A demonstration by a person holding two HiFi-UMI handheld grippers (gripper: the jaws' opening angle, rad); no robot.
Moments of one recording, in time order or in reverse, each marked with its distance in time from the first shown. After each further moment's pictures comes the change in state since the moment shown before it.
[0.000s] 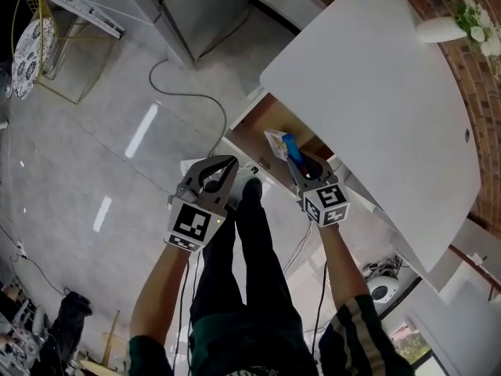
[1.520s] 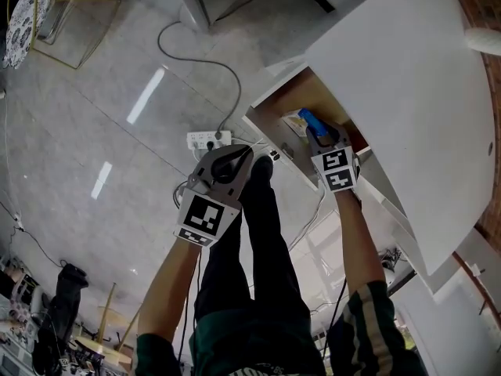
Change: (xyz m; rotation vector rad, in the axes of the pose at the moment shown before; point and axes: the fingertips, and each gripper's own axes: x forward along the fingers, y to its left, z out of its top) left arm 0.010 0.011 -0.066 -0.127 0.049 0.015; right arm 0.086 -0.037 -0.058 -0.301 0.322 -0.073
